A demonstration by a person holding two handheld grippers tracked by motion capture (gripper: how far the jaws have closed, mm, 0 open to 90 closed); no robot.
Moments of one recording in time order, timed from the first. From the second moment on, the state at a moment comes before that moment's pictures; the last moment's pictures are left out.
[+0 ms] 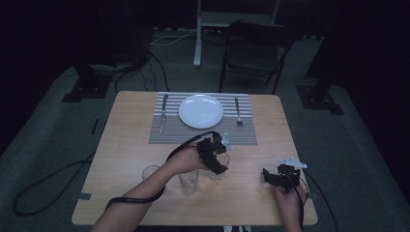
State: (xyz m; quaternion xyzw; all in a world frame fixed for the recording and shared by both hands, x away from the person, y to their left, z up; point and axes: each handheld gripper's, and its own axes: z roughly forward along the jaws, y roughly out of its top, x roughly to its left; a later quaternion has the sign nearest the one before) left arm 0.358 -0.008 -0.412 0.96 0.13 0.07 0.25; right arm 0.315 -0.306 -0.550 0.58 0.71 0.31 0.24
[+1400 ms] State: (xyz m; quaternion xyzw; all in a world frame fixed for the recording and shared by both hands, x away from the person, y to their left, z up) left arm 0.410 0.118 -0.409 0.92 0.30 0.12 0.22; right arm 0.315 -0.306 -0.550 0.58 0.71 0.31 0.24
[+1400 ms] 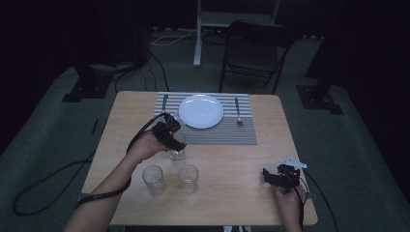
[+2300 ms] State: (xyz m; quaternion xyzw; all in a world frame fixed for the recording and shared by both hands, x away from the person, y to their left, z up) left arm 0.488 0.129 -0.403 0.87 0.40 0.15 0.23; right arm 0.315 -0.306 -0.550 0.58 0.71 0.31 0.24
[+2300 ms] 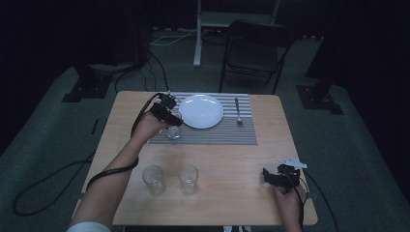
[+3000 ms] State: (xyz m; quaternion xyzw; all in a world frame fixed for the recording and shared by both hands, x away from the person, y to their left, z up) left arm 0.525 0.131 -0.431 0.86 0.44 0.14 0.23; right arm 0.315 -0.306 -0.550 0.58 0.71 0.31 0.24
